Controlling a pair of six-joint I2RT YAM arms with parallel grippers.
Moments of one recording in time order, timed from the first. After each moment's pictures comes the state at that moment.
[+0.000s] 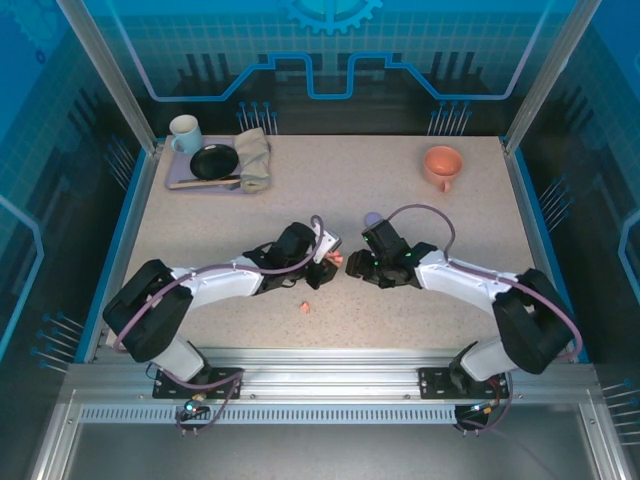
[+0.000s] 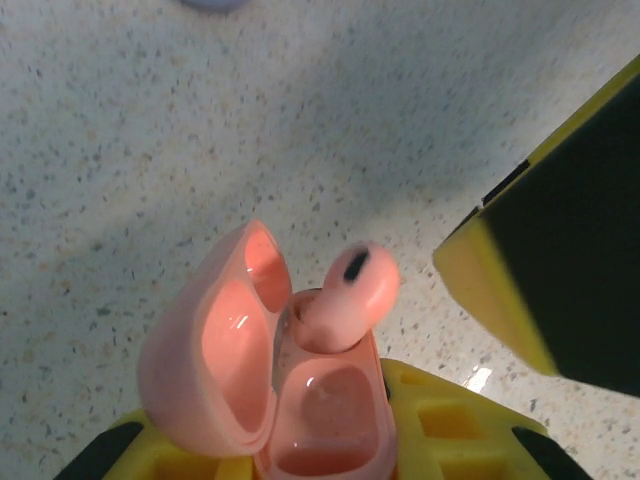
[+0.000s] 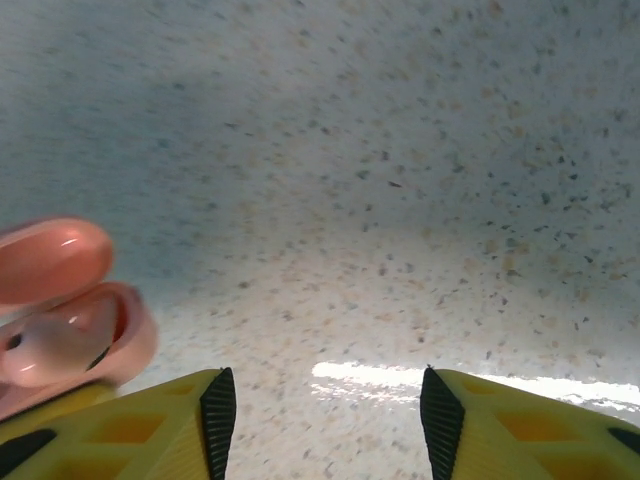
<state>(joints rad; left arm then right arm) -0.71 1.58 0.81 -0.03 0.17 -0.10 0.65 1.48 0.81 -0.38 -0.07 0.92</state>
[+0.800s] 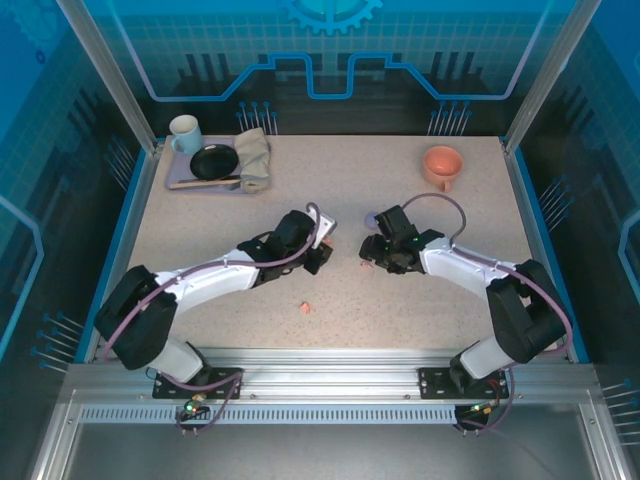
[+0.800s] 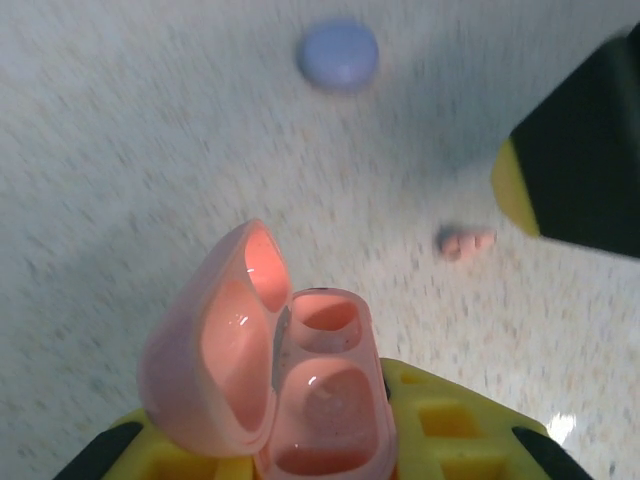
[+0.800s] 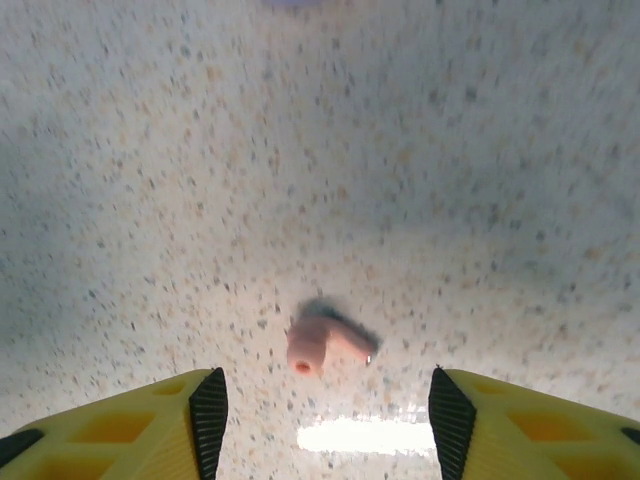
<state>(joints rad) -0.69 1.50 0.89 -0.09 -0.01 -0.09 0.50 1.53 0.88 -0.41 0.01 0.86</state>
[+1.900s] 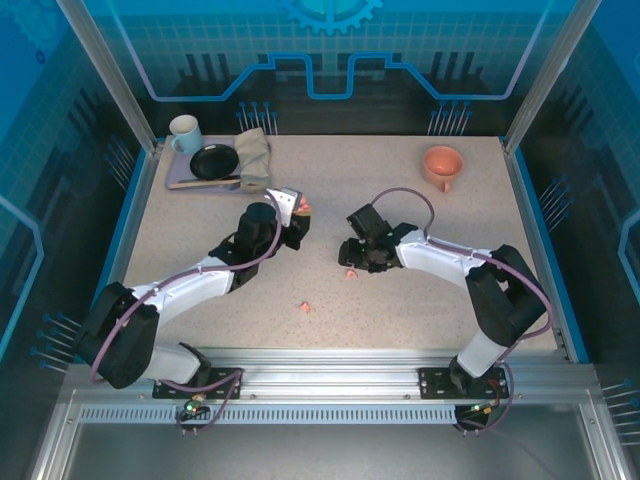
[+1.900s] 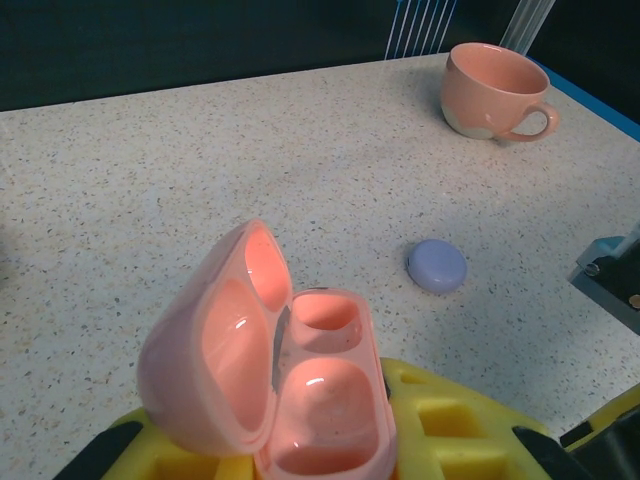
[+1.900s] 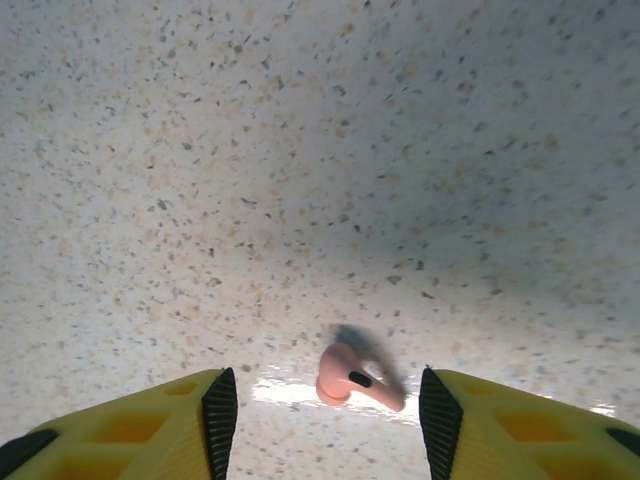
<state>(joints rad) -0.52 1.38 0.74 0.26 -0.01 -0.17 0.65 1.65 1.03 -0.50 0.01 0.76</state>
